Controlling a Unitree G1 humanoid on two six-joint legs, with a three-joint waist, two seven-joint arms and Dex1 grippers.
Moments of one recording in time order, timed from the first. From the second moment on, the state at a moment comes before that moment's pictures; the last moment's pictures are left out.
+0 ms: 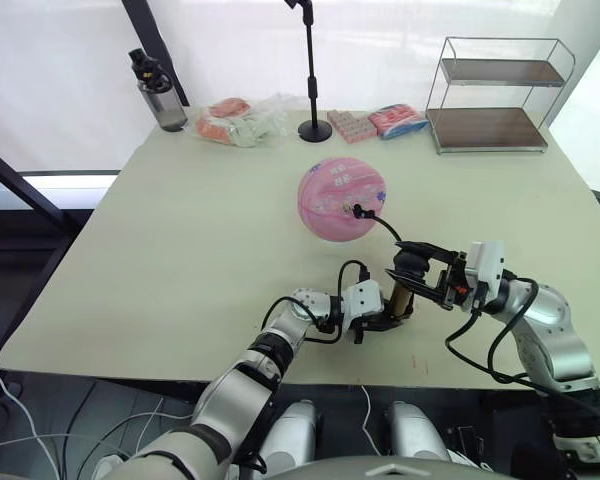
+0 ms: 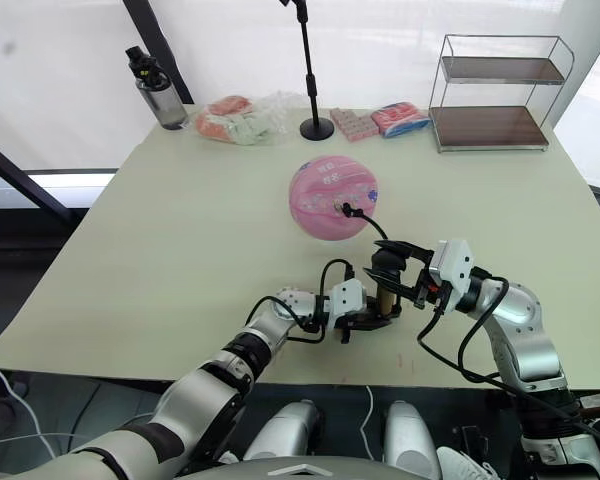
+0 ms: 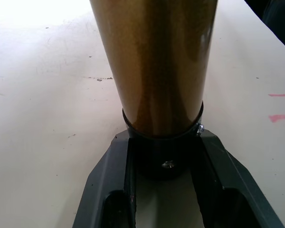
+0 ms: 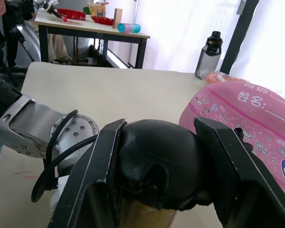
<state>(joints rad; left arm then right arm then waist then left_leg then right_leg) -0.62 0.04 -0.36 1.04 0.13 -0.51 -1.01 -0.15 -0.48 0.04 -0.14 0.42 -0.07 1.01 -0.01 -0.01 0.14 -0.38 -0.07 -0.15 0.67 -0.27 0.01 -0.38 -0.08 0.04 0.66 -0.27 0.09</state>
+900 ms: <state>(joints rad) -0.62 0.04 -0.36 1.03 0.12 -0.49 -1.04 -0.49 -0.80 -0.14 -0.37 0.80 0.47 1.00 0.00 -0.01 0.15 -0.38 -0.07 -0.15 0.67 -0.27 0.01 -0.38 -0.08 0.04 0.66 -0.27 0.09</state>
